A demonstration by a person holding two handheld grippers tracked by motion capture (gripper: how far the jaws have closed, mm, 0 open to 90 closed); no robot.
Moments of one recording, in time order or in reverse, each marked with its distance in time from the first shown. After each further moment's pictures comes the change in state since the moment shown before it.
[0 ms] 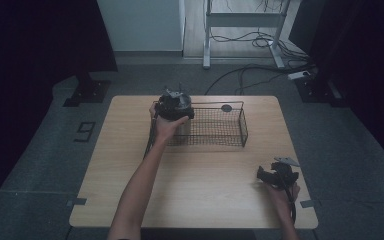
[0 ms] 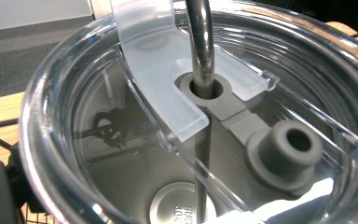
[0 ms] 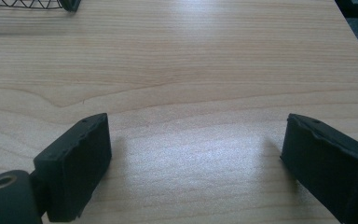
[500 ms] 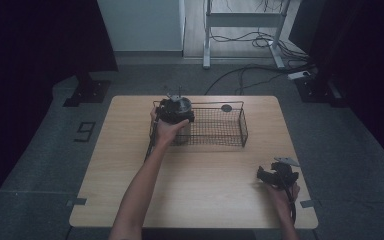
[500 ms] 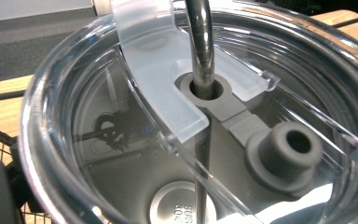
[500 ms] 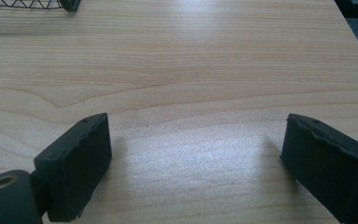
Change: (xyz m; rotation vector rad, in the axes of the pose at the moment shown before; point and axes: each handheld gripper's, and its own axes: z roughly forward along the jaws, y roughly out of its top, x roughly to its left) left arm -0.001 -0.013 0.010 0.023 0.004 -0.004; right arm 0.000 0.000 0.000 0.000 0.000 0.000
